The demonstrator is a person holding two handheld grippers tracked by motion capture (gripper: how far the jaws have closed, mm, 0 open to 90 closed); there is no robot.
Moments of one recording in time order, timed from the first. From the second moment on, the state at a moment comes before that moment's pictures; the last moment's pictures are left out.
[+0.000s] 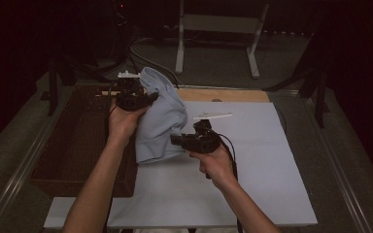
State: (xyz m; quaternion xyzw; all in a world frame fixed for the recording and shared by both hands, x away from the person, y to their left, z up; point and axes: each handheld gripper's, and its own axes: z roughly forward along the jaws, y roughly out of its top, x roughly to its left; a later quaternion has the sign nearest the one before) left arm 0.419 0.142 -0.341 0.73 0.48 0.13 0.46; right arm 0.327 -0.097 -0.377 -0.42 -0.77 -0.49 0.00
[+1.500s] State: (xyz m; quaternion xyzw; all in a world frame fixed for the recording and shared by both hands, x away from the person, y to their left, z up) left arm 0.413 0.196 -0.333 0.72 0.50 0.15 0.46; right arm 0.336 -0.043 -0.378 -0.40 -0.77 -0.50 0.02
